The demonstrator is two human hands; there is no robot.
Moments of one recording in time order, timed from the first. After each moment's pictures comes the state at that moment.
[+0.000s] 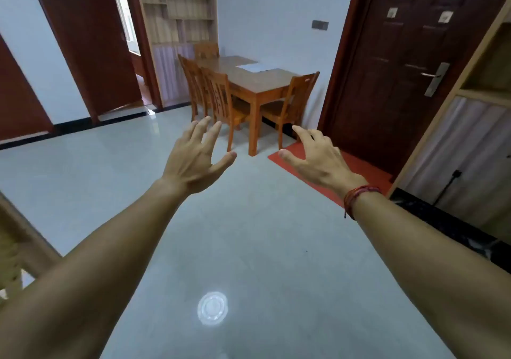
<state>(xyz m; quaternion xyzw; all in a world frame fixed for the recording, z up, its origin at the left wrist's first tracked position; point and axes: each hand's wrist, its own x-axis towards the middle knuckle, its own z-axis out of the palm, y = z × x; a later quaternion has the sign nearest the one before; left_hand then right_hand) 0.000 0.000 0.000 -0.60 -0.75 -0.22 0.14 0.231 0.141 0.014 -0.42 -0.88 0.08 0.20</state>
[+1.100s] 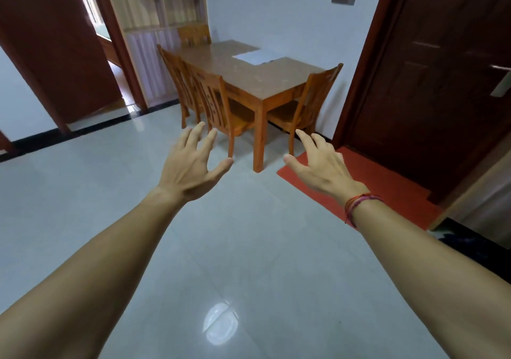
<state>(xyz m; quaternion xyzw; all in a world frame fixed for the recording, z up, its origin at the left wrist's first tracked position) -0.324 0.453 -0.040 -0.58 -0.78 -0.18 0.11 -0.081 0.595 -0.037 -0.46 -0.86 0.10 0.18</state>
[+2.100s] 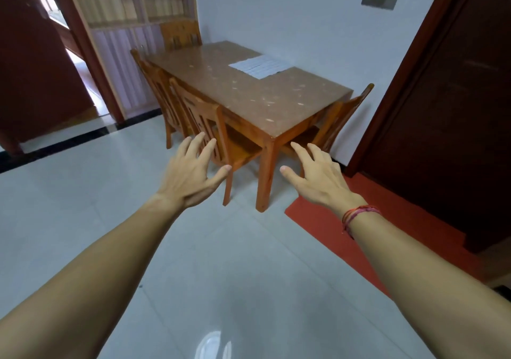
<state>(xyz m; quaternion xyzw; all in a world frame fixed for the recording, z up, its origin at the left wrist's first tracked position) -0.643 0.870 -0.072 -0.60 -0.78 -0.17 0.07 -0.388 0.988 -0.055 -0.48 -0.87 0.08 0.13</state>
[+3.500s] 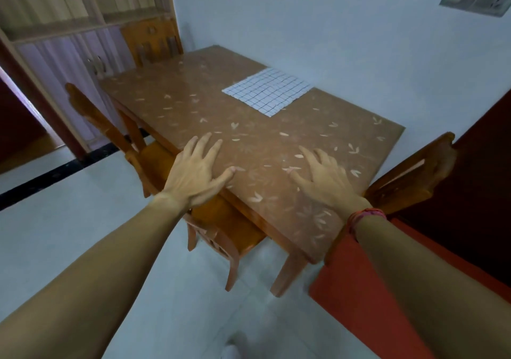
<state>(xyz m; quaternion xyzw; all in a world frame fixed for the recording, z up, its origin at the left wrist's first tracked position) -0.991 1.449 -0.098 -0.63 -0.77 -0.12 0.04 -0.728 1.553 -0.093 -0.53 -0.84 0.10 0.10</state>
